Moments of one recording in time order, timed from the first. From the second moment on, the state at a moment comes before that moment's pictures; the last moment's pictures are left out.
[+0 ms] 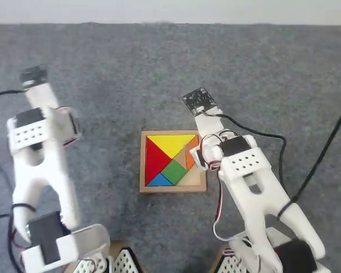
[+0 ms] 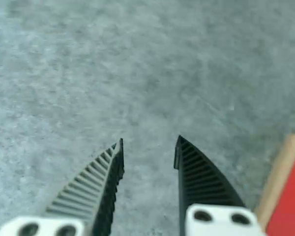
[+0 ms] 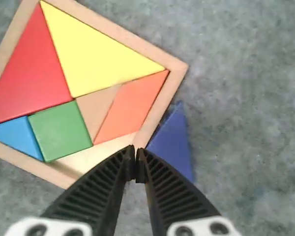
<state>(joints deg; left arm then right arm) -24.8 -8.6 26.9 67.9 3.6 -24.4 -22.1 45.1 54.2 7.4</state>
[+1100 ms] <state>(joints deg) -20.7 -8.6 29.2 67.2 1.6 -21.5 -0.2 36.6 50.9 8.0</state>
